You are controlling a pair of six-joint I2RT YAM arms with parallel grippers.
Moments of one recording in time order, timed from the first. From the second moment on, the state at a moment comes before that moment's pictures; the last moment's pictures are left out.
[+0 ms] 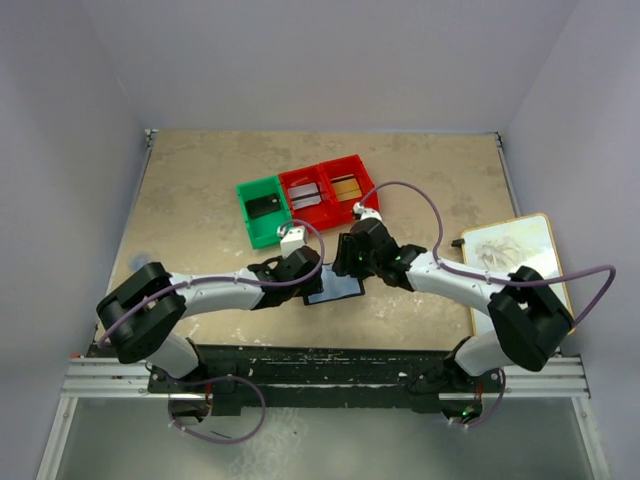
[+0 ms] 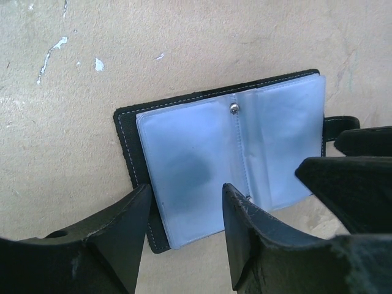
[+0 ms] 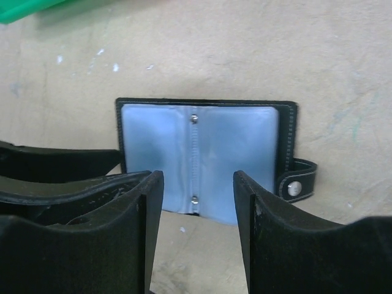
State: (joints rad) left arm -0.94 1.53 0.74 -0.10 -0.37 -0.93; right arm 0.76 1.45 0.80 -0.17 0.11 0.65
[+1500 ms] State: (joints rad) left arm -0.95 1.51 0.67 -0.01 -0.37 -0.99; right arm 0.76 1.59 0.72 0.06 0.04 0.73
